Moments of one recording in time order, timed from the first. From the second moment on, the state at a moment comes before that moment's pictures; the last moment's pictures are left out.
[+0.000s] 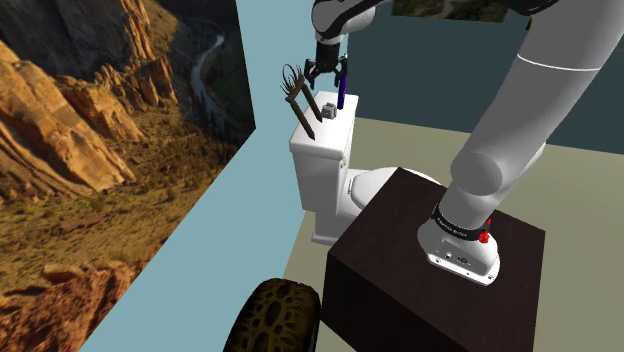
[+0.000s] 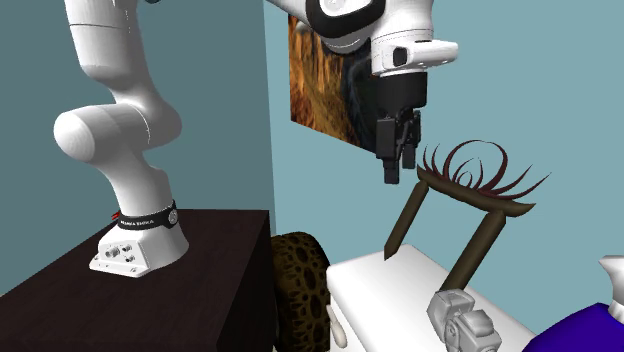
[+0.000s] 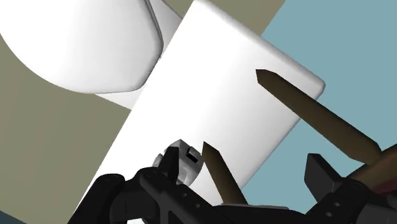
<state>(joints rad) -0.25 0.04 0.02 -2.04 -0.05 2.18 0.40</state>
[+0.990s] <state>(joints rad) -0.34 0.52 -0.08 -1.64 -0.03 2.23 0.56</state>
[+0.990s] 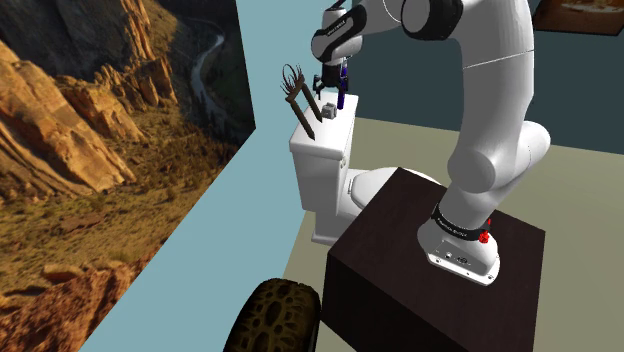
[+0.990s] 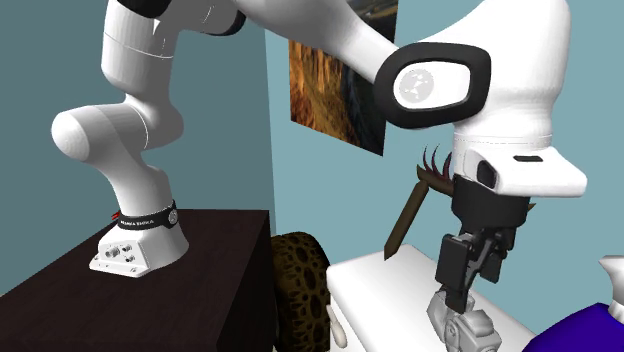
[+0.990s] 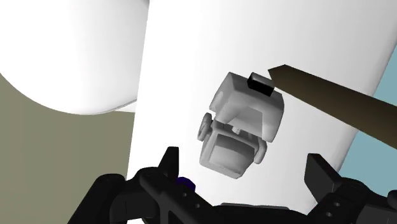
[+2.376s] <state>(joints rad) -0.35 0.59 -0.08 -1.63 -0.02 2.29 0.57</state>
